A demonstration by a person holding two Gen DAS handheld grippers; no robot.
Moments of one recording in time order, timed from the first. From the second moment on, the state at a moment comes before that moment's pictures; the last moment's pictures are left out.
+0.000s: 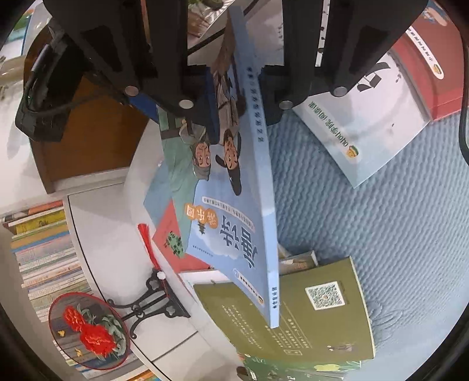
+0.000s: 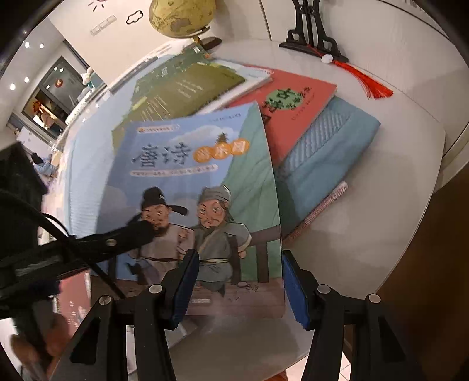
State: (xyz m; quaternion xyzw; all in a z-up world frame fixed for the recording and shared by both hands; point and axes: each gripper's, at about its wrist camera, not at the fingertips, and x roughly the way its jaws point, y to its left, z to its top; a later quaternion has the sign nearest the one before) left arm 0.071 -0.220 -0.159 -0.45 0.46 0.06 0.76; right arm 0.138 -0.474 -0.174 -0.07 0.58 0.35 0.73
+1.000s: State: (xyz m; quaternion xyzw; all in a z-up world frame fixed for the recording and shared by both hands) left arm 0.057 -0.179 -0.181 -0.63 0.43 -0.07 0.64; right arm 0.138 -0.521 -0.193 0.21 0.65 0.43 0.59
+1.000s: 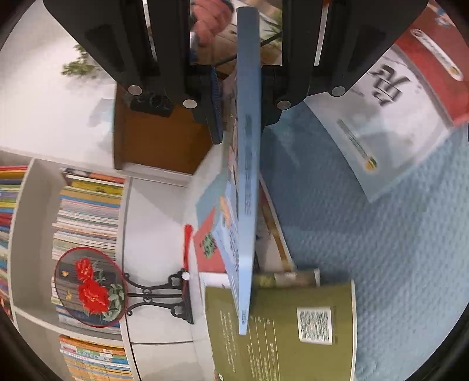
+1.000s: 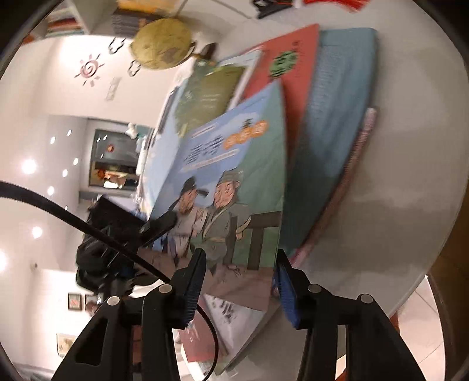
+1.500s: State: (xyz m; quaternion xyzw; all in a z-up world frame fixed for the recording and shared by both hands) left arm 0.051 -0.183 -0.173 -0.59 0.46 -0.03 0.66; right arm 0.144 -0.505 -0.215 0.25 0.65 0.43 0.57
